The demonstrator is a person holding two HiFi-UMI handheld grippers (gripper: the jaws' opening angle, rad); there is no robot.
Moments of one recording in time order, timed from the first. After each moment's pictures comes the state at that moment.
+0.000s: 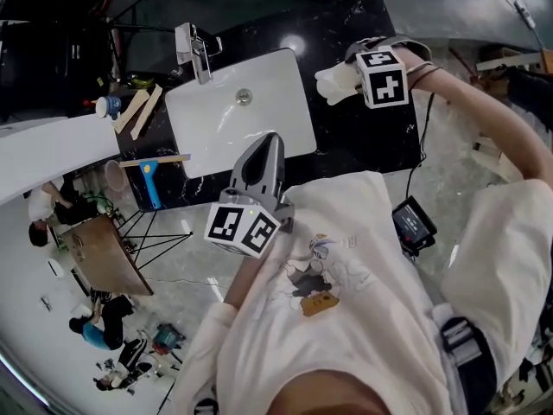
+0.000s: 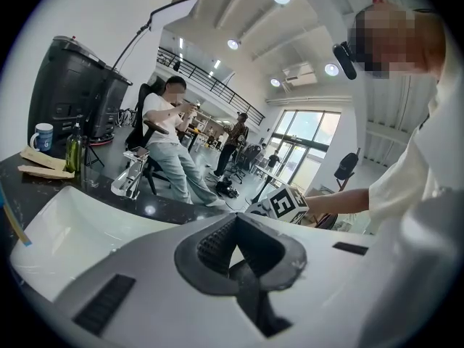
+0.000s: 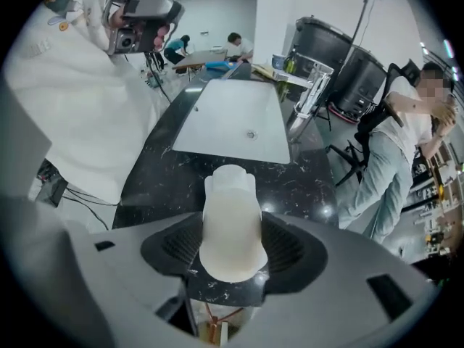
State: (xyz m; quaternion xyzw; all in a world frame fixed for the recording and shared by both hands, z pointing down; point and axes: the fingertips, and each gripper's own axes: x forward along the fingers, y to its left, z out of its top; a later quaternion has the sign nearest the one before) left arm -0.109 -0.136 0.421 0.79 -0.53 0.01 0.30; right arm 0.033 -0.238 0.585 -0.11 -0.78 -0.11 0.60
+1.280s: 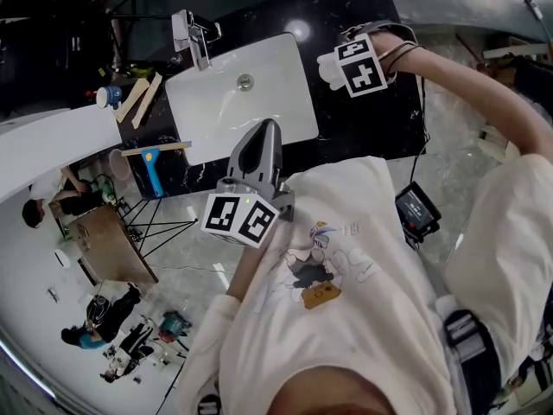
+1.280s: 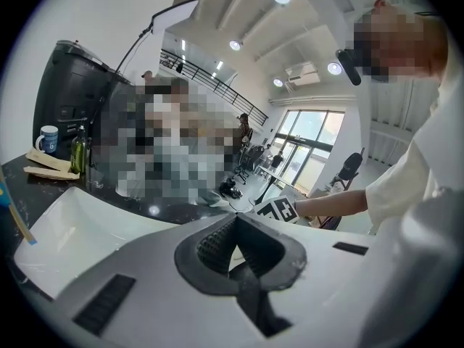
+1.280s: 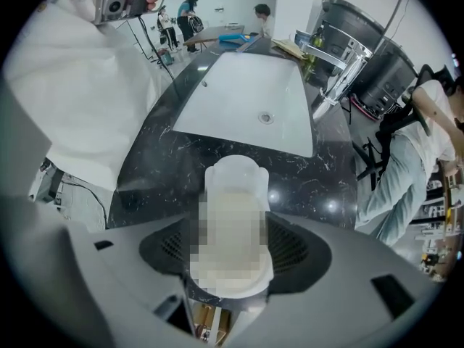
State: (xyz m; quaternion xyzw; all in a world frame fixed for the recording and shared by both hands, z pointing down) left arm -0.113 -0.134 0.420 0.78 -0.54 0.01 0.30; right arm 0.024 -0.230 0.626 -0.16 -0.73 -0.14 0.65
